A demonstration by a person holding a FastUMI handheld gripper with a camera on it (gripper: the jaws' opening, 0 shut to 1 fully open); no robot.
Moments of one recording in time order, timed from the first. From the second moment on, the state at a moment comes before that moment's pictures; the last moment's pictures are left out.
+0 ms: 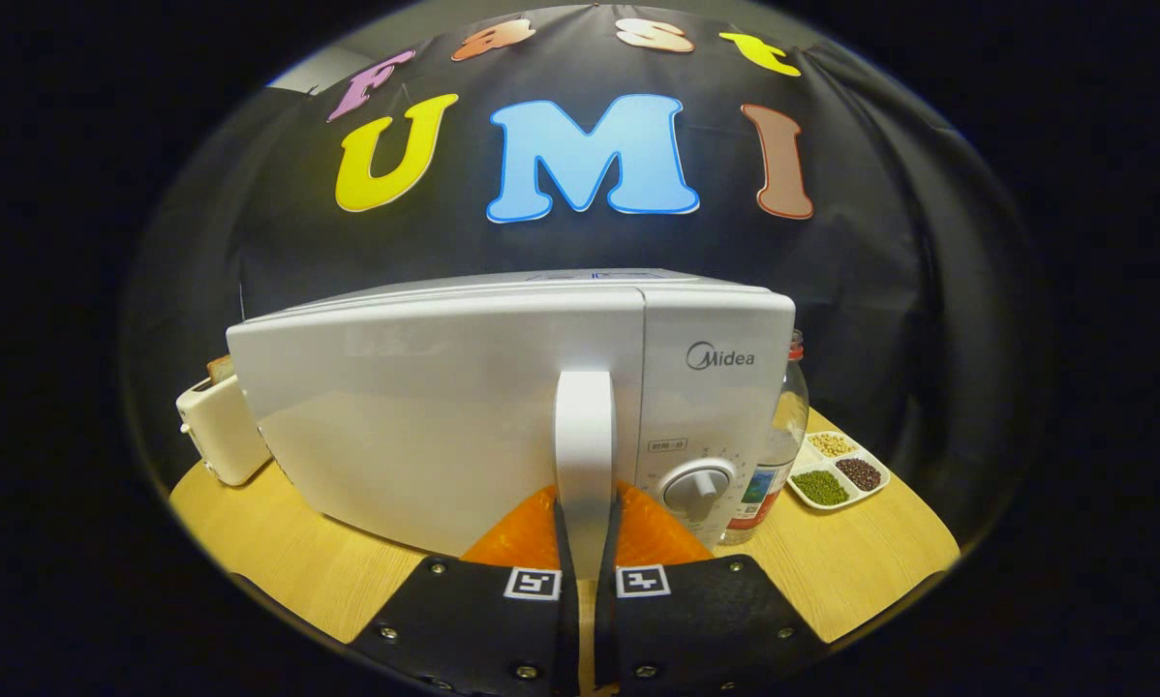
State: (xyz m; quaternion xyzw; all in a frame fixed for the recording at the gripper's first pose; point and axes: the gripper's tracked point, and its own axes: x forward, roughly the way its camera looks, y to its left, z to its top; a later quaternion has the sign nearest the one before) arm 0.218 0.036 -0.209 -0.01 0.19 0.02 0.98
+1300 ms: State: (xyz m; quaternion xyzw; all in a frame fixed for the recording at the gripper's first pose) arm 0.047 0.131 -0.197 0.01 0.24 0.05 0.97
